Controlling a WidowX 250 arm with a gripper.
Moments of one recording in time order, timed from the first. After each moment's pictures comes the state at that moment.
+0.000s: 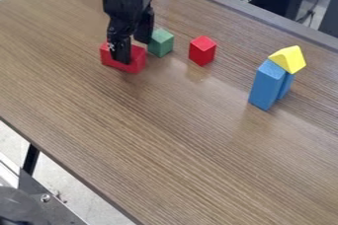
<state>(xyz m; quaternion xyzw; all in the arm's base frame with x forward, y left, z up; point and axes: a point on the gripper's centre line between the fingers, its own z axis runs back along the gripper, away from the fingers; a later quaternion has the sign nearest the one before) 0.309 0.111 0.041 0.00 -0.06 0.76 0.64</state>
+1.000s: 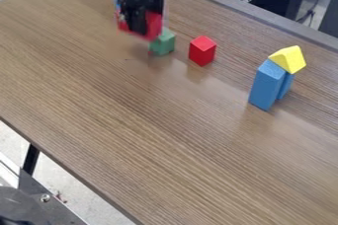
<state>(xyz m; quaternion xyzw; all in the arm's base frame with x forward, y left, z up) 0.344 0.109 0.079 -0.04 -0.05 0.73 0.68</state>
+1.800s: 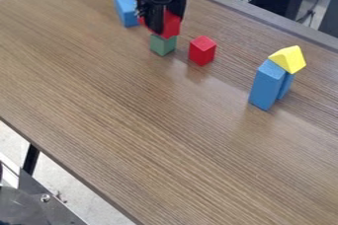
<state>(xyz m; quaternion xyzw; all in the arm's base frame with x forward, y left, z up) 0.356 0.082 0.071 -0.01 -0.06 0.64 0.76</state>
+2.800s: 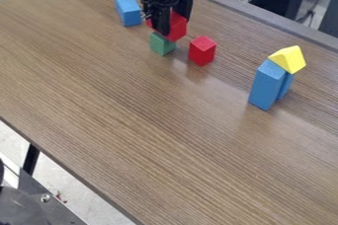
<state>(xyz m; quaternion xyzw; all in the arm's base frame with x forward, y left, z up) 0.364 0.073 0.069 -0.02 -0.07 0.64 0.77</state>
